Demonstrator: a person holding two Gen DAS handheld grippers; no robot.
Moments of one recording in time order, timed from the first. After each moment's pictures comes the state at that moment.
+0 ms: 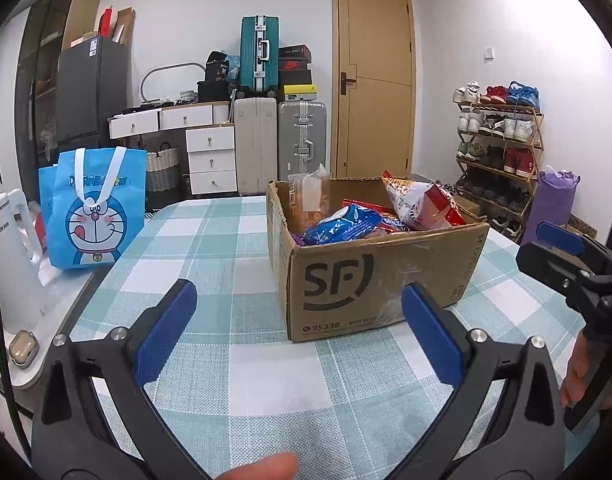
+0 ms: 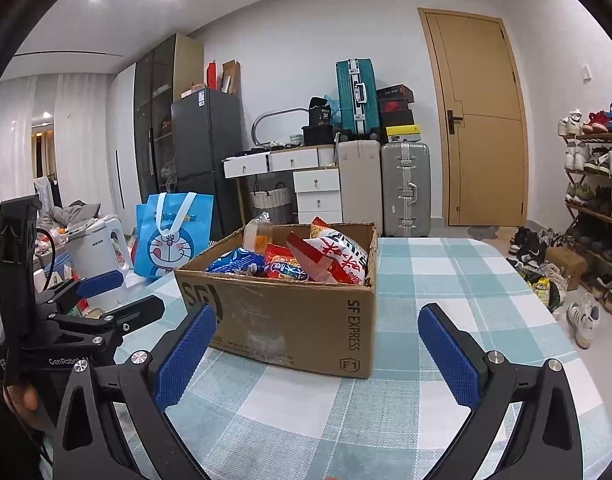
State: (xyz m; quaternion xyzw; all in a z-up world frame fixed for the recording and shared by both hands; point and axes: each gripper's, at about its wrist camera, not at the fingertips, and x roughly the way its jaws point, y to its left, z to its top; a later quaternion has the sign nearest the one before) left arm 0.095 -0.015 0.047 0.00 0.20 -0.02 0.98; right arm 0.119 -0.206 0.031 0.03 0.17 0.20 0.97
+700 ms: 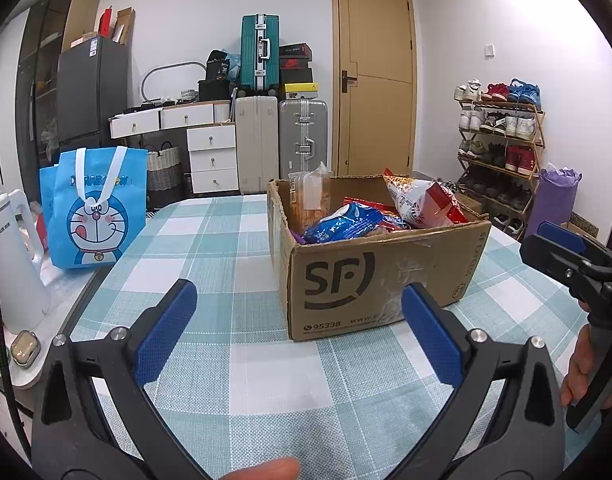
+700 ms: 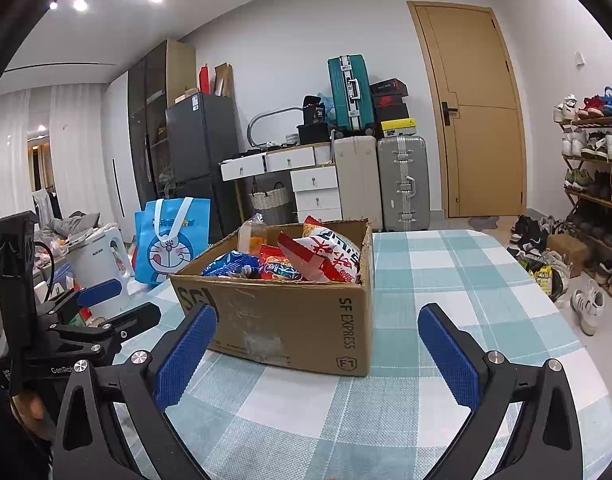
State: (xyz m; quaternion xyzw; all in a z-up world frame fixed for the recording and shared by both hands) left arm 0.099 -0.017 0.045 0.00 0.20 -0.02 0.98; right arm 0.126 -0.214 0.030 0.05 0.18 0.19 0.96
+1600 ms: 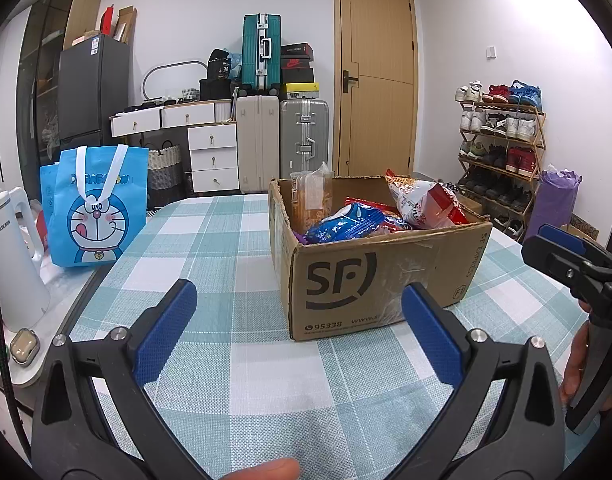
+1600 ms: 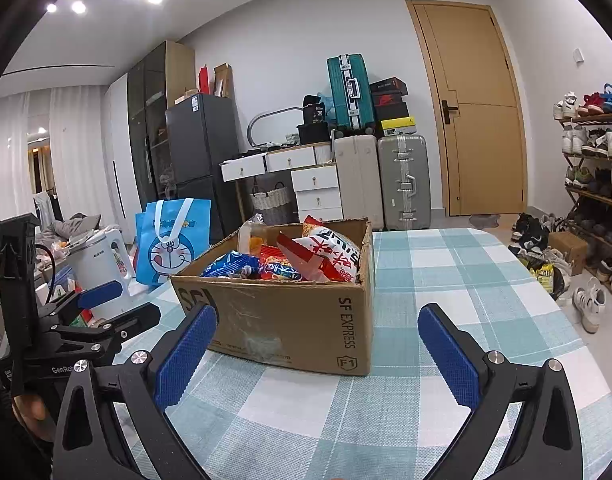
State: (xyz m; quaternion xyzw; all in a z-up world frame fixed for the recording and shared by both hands) left arm 0.100 -0.016 0.044 0.00 0.20 -0.02 0.98; right arm 0.126 -0.216 0.030 0.06 0.18 0.20 0.96
